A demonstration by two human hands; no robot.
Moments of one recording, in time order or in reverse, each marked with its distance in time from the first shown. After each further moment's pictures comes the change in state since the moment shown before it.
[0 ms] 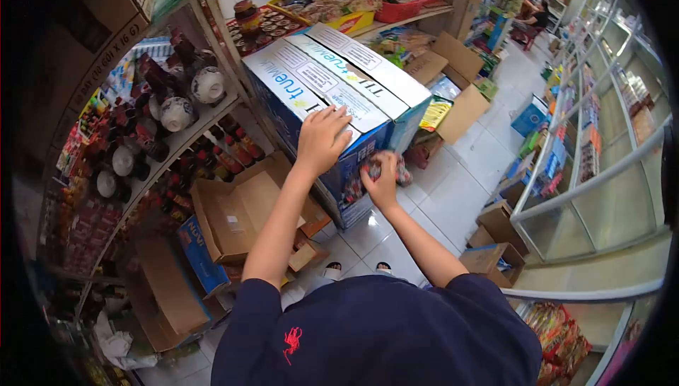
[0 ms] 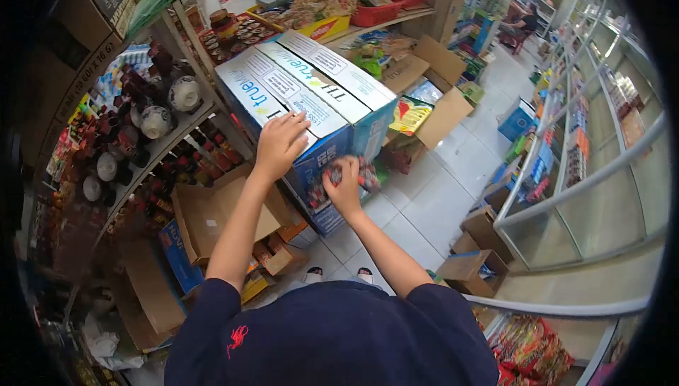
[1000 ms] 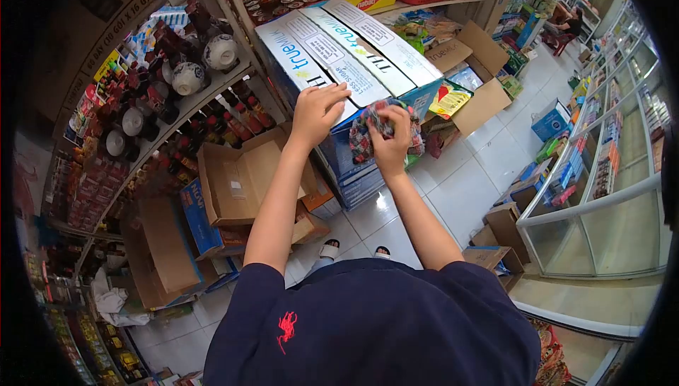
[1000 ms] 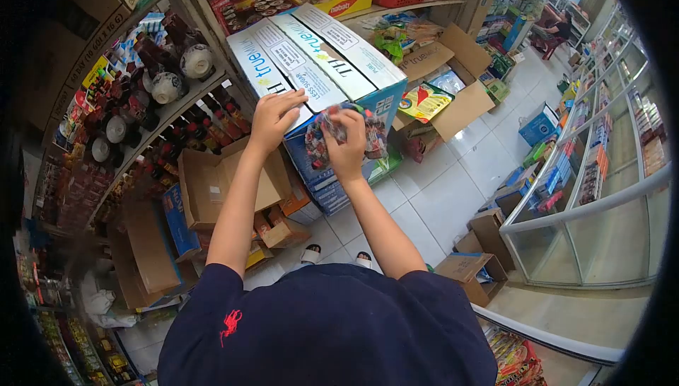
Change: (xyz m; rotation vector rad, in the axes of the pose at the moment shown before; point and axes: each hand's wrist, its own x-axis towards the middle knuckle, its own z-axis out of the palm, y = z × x) left_hand -0.004 0.008 0.000 -0.114 0.044 -0.137; right_hand 0.053 -0.045 -0.025 0.195 0.103 -0.172
